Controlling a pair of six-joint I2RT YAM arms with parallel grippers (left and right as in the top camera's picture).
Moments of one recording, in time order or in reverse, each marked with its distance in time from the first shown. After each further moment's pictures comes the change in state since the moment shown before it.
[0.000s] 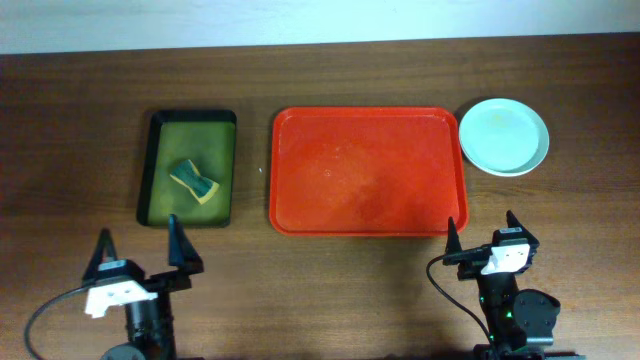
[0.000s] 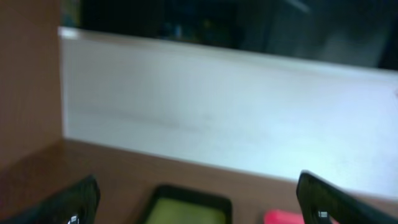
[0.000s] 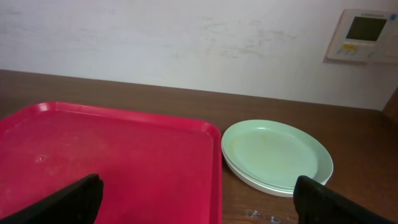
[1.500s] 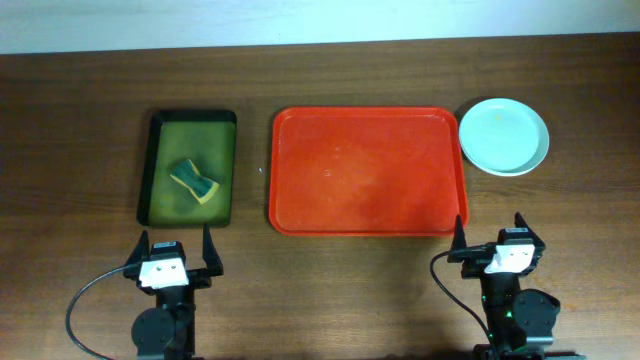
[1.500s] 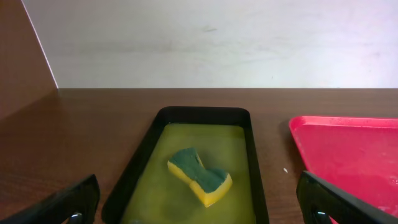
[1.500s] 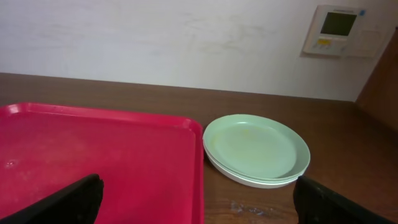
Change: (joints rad) left arm 0.000 -0.005 -0.291 0.041 0.038 0.150; right arm 0.000 0.000 0.000 -0.008 0.082 0.000
